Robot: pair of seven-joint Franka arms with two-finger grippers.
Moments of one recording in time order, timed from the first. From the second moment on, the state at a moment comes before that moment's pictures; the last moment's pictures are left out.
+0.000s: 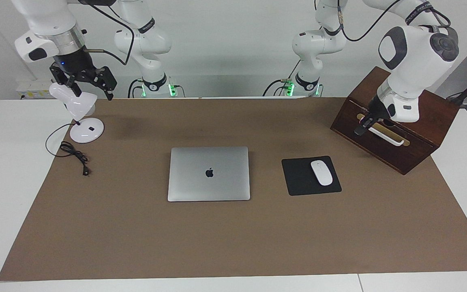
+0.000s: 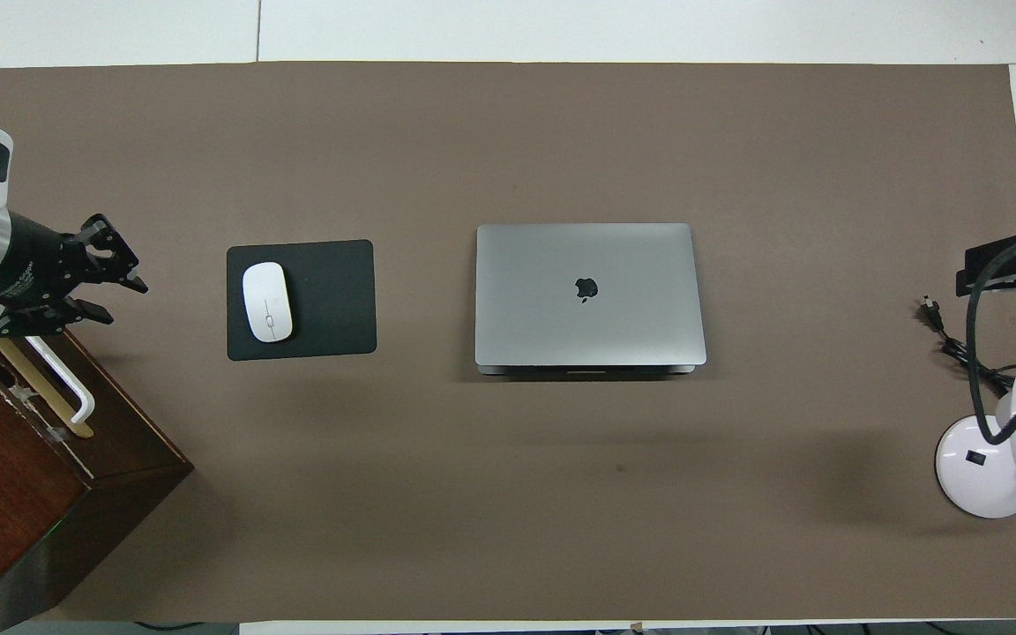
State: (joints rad) left arm 0.06 0.02 -0.10 -1.78 -0.09 1.72 -0.71; right arm -0.05 -0.07 0.04 -1.56 -0.03 1.47 0.15
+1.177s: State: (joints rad) left arm 0.03 0.00 -0.10 -1.66 -0.04 1.58 -0.28; right arm -0.05 -0.07 0.04 -1.56 -0.03 1.46 0.15
